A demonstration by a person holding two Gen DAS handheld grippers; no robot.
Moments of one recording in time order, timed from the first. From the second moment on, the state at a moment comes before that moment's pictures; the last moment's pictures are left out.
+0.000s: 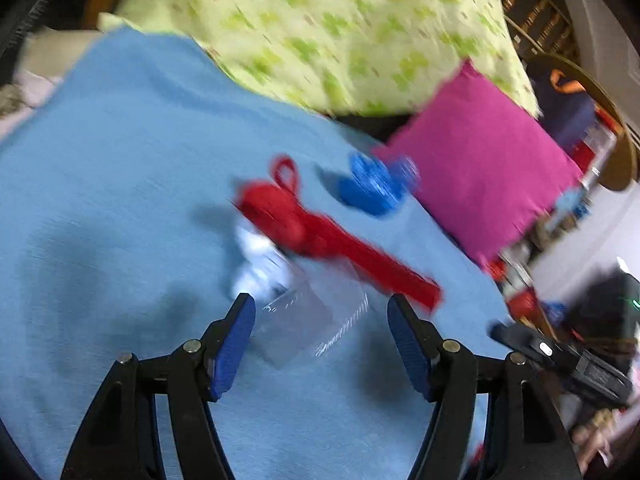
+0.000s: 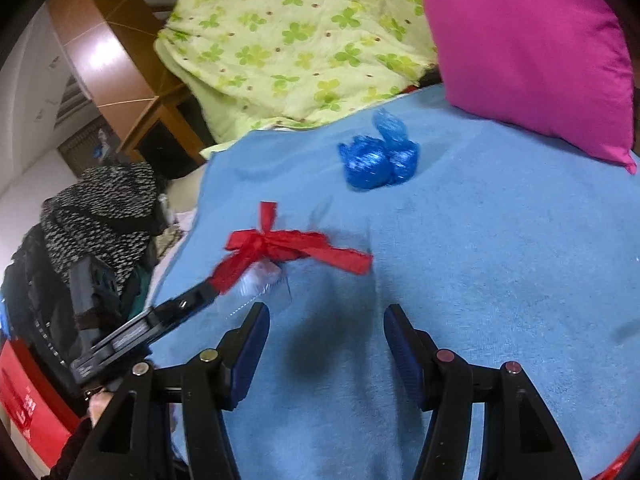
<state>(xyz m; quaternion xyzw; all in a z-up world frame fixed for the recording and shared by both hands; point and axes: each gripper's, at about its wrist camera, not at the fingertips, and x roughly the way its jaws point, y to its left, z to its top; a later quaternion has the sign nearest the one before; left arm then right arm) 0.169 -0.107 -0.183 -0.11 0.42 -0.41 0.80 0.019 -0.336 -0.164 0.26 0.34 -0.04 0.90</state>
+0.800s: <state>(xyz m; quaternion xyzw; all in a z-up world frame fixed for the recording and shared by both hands) 0.222 -0.032 -0.205 -0.19 0.50 -0.29 0.80 0.200 -0.281 -0.149 0.11 0.47 0.10 0.87</state>
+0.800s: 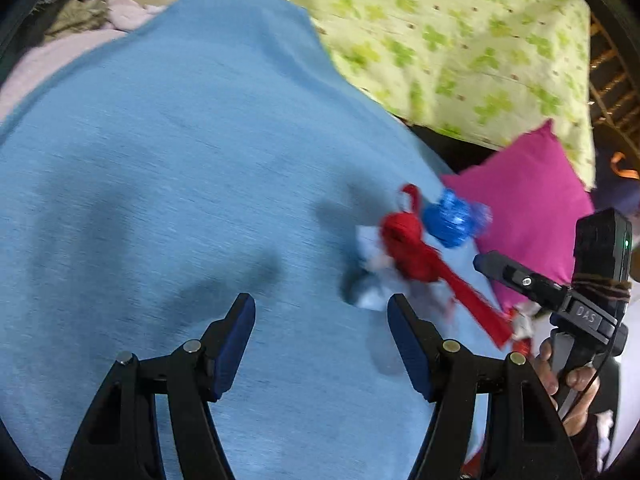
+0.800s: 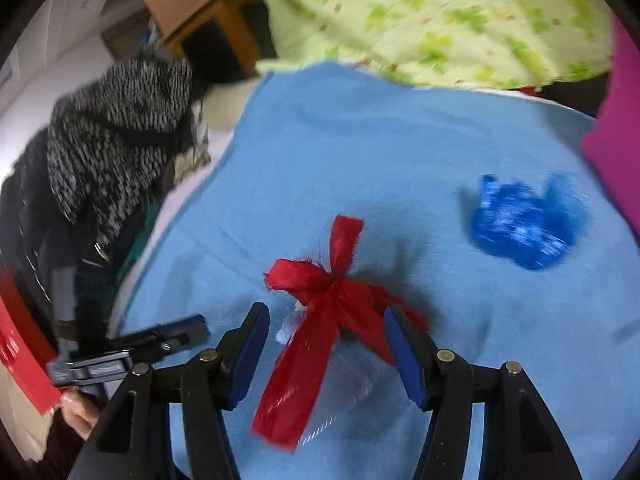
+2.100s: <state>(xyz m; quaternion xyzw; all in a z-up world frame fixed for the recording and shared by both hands) 0.167 -0.108 -0.171 -0.08 0.42 -0.43 0.80 0.110 -0.379 -0.159 0.23 0.39 -0.02 0.89</state>
